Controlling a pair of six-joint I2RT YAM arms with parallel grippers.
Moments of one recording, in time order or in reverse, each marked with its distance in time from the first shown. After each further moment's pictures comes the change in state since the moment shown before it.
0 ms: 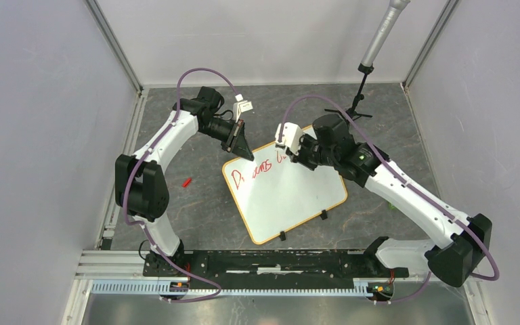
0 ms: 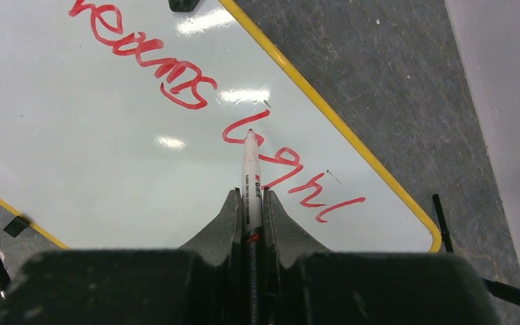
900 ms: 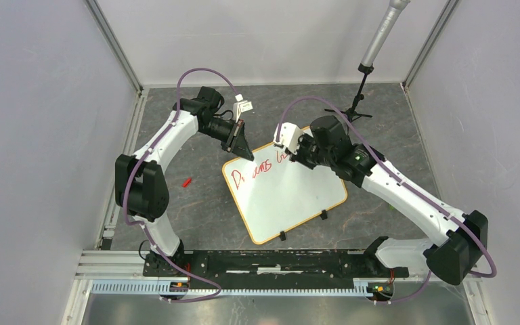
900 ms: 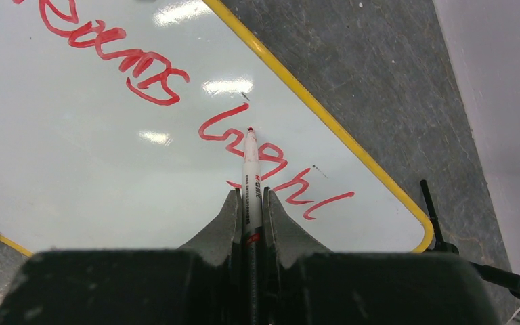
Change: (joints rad) left arm 0.000 0.000 0.000 0.000 -0.003 0.001; right arm 0.001 0.022 -0.038 0.060 0.082 -0.004
